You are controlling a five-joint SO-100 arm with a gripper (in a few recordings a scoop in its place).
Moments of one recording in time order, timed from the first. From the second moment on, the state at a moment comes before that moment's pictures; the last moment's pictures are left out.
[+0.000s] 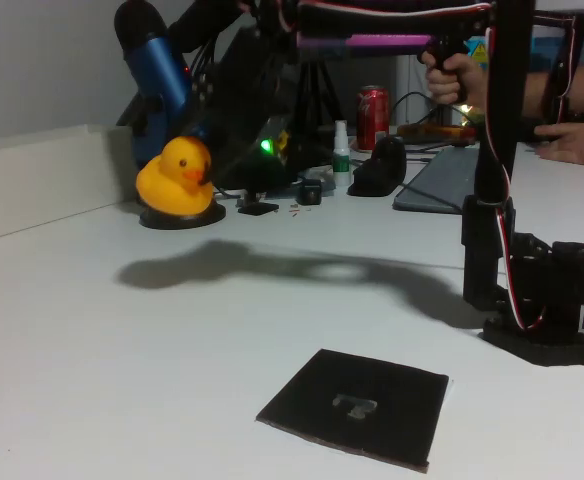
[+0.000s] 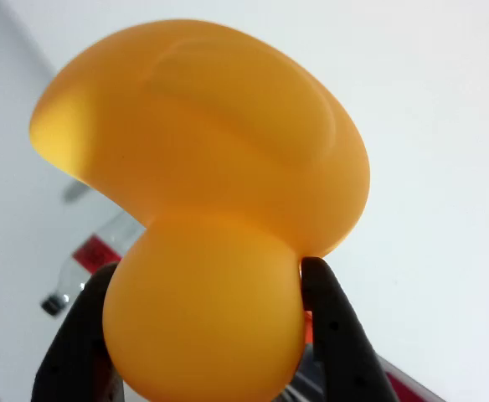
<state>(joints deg) -9.5 96.0 89.2 52.8 -3.4</state>
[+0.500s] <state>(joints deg) -38.1 96.4 89.2 72.0 -3.4</state>
